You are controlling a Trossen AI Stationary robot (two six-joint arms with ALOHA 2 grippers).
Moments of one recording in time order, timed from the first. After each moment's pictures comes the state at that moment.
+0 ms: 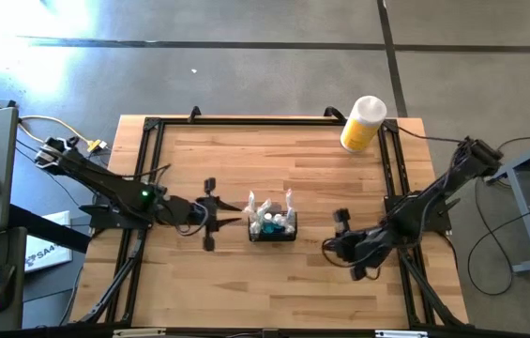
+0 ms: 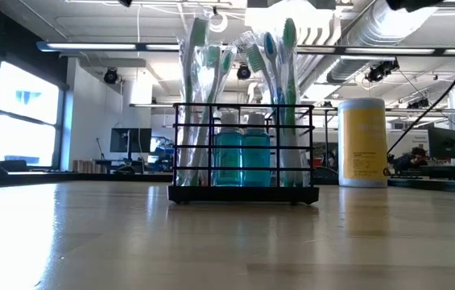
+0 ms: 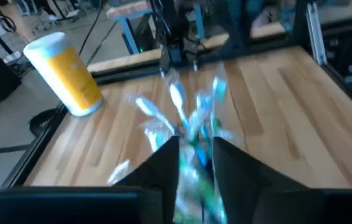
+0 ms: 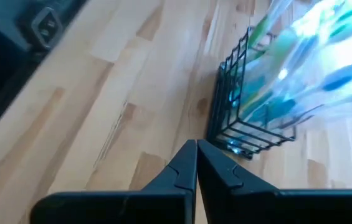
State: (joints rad) left arm -0.42 1.12 0.86 -0.04 -0.51 0.05; right arm 0.66 1.26 0.95 -0.55 0.42 0.19
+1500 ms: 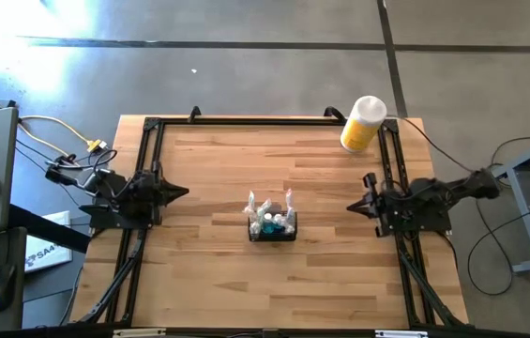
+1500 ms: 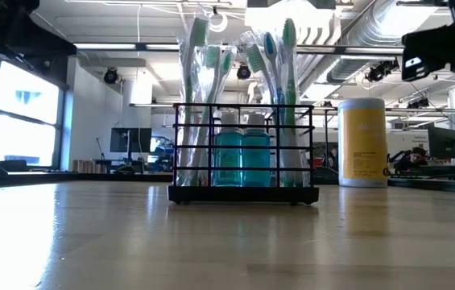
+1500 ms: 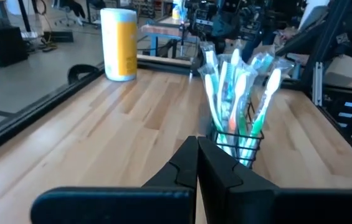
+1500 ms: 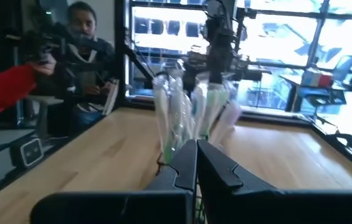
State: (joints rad) left arm -0.42 0.01 0.31 -0.43 -0.56 -0.20; right arm 0.25 0.01 0.07 0.00 0.09 -0.07
